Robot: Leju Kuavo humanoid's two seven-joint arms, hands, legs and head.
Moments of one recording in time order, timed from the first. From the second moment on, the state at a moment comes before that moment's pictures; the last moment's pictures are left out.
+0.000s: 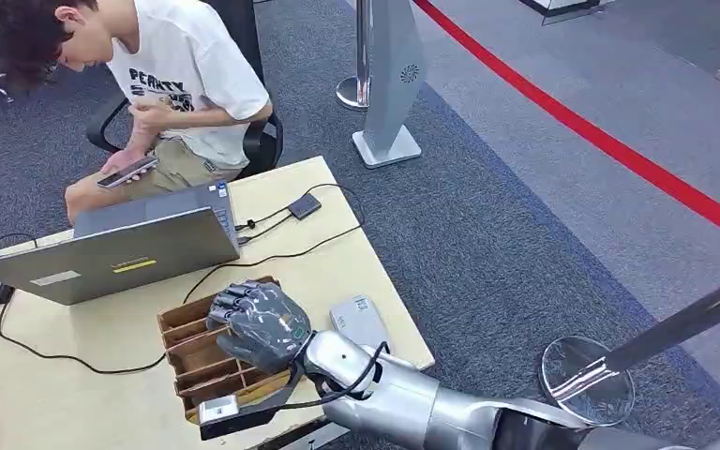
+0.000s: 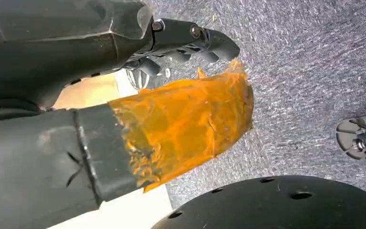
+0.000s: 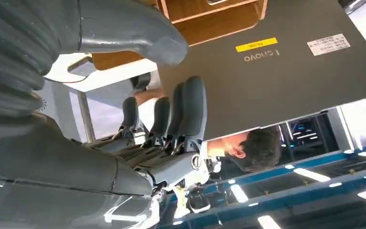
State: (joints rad) left arm -0.07 -0.15 0.92 -0.21 -1.23 -0.08 0.28; right arm -0.33 0.03 0.76 -1.25 1.08 -0.57 -0.06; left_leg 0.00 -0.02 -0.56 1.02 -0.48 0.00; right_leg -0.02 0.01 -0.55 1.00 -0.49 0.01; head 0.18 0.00
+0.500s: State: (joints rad) left arm -0.07 -0.15 0.92 -0.21 -1.23 -0.08 0.28; right arm -0.35 0.06 0.75 -1.17 1.04 -0.55 -0.07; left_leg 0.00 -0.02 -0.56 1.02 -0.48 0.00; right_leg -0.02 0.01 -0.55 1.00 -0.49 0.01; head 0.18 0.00
